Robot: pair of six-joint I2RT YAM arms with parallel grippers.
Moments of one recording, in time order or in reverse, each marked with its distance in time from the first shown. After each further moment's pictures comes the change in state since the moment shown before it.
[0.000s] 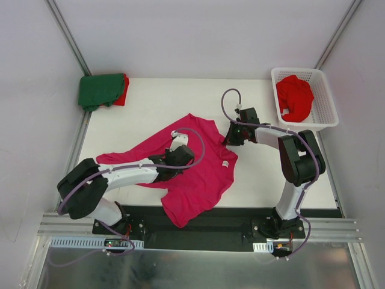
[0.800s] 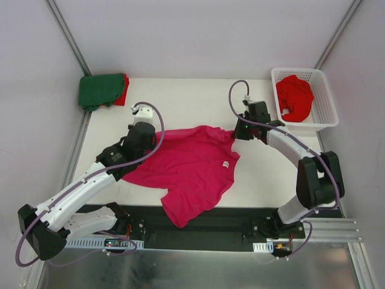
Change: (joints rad) left arm 0.214 -0.491 0.173 -0.284 -0.098 0.258; right arm 0.000 -0.247 -0.003 -0.167 0.114 -0.085
